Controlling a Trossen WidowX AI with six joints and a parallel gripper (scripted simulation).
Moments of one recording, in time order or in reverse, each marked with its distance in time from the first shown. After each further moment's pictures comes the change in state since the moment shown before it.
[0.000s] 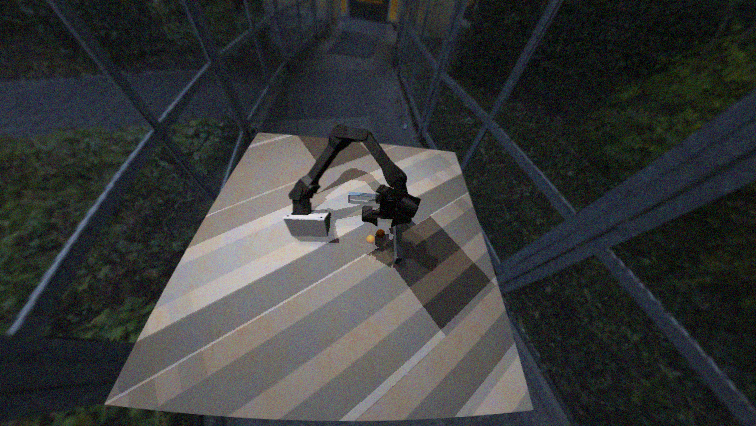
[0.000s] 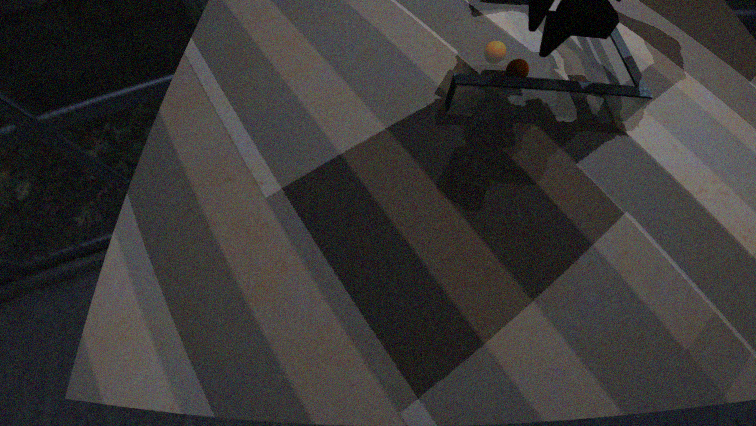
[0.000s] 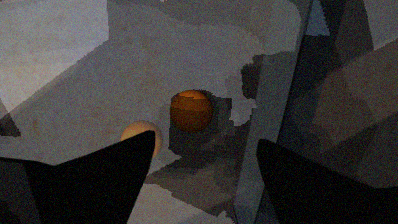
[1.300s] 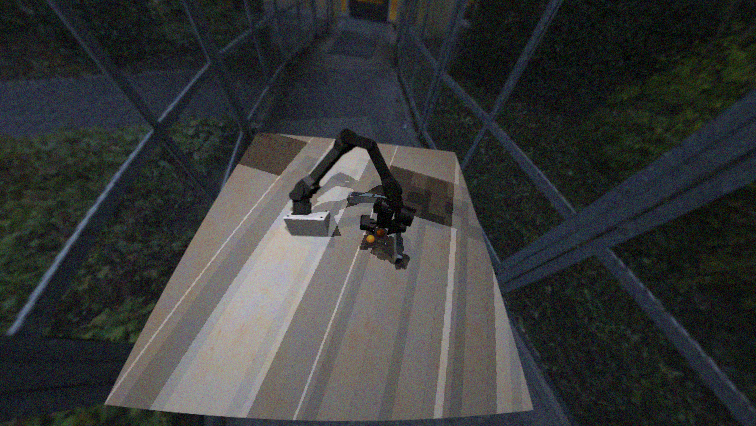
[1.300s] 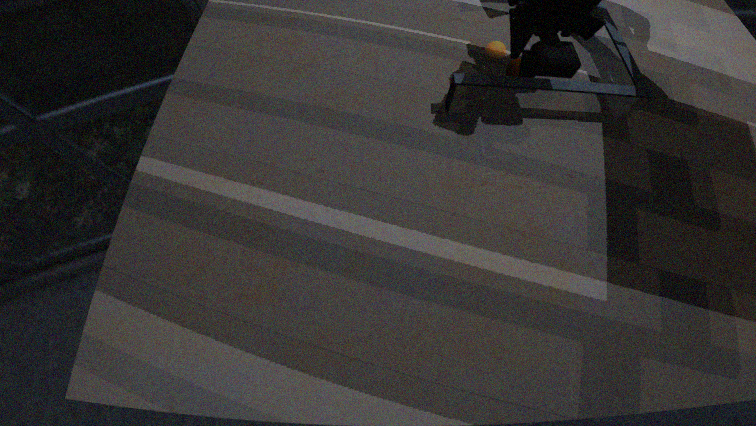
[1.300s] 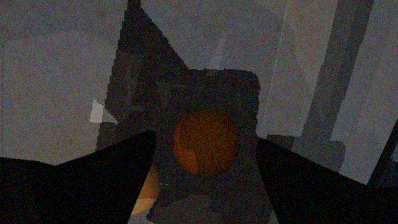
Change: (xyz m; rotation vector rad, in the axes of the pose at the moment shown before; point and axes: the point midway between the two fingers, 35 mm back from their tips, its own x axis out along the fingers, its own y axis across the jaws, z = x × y) arm 0.063 0.010 -0.003 0.005 -0.004 0.048
